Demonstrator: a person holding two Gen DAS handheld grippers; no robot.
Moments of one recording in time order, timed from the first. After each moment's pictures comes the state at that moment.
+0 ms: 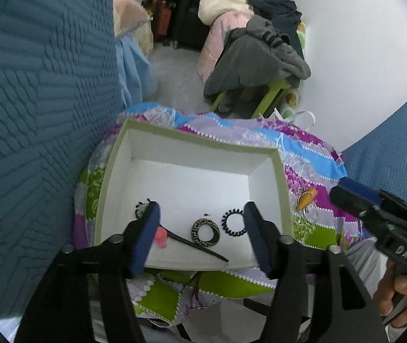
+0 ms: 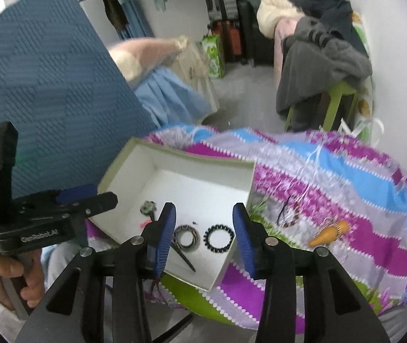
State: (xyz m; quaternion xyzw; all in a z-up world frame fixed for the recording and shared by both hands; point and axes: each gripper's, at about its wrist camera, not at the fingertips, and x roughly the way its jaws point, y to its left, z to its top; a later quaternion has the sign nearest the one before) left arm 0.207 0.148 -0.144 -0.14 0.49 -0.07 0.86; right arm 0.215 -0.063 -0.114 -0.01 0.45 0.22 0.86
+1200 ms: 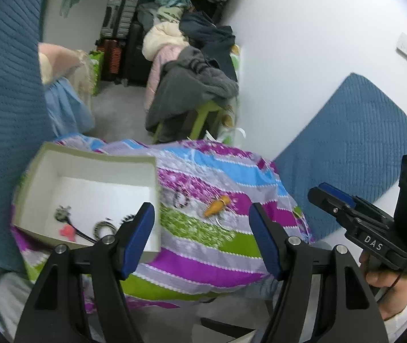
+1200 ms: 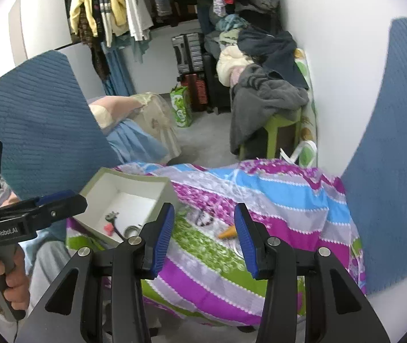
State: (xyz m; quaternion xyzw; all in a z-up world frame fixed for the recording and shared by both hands) left arm 0.139 0.010 -0.094 -0.14 0.39 -0.16 0.90; right arm 0.136 -0.231 -0.088 0.01 0.35 0.17 0.92
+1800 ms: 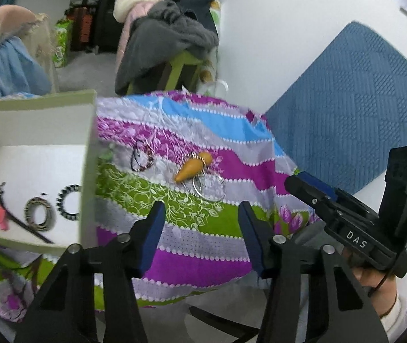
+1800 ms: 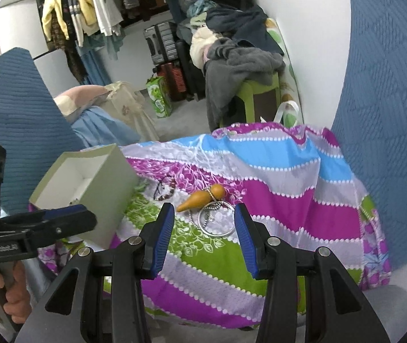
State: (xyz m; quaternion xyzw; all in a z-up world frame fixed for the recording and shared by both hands) left arm 0.180 -0.062 -0.196 -0.12 0.45 -0.22 0.86; right arm 0.159 -0.282 -0.200 0.05 0.38 0.13 0.91
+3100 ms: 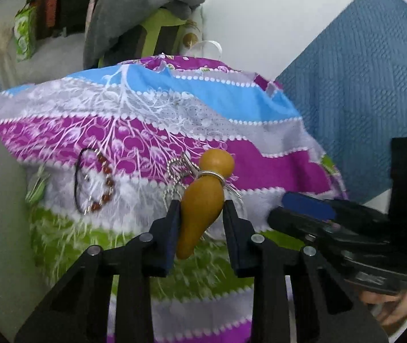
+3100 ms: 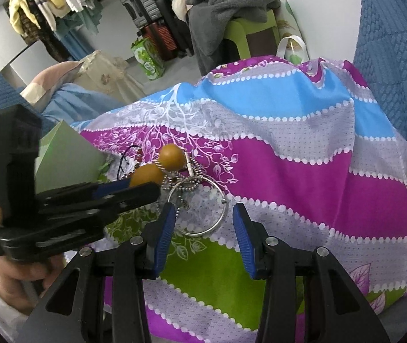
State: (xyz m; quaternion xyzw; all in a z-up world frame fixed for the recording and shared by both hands) left arm 0.273 -0.114 -0.270 -0.09 0.50 -0.27 0.82; right arm 0.231 -0.297 -0.273 0.10 0.48 0.15 0.86
